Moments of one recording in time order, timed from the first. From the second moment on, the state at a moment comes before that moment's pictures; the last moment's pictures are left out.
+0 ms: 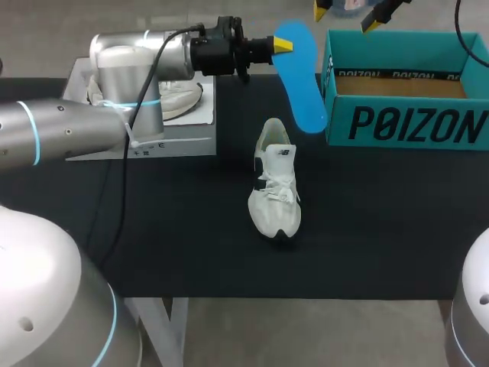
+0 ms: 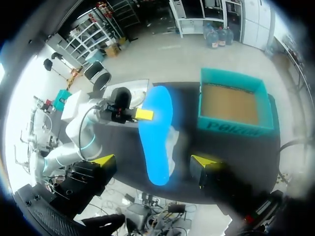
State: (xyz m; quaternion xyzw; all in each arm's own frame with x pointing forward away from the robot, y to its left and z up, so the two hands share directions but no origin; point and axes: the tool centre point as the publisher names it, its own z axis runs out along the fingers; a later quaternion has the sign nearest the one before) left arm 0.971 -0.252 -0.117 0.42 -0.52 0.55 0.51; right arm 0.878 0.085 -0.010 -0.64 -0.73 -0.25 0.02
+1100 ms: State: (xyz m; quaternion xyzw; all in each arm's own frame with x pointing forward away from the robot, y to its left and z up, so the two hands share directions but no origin) left arm 0.973 -0.258 -0.119 0.44 -0.51 0.53 0.52; right arm 0.895 0.153 -0.030 -0.68 -0.73 -0.02 -0.06
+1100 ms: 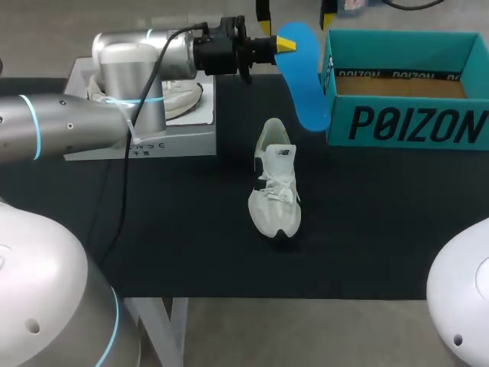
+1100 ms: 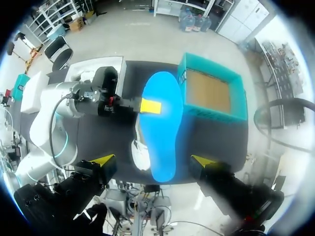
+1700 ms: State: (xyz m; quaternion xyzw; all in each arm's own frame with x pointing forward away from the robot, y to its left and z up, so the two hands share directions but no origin) left arm 0.973 -0.257 -0.118 0.43 -0.51 0.54 0.52; right arm 0.899 0.154 -0.029 -0.68 -0.73 -0.02 -0.05
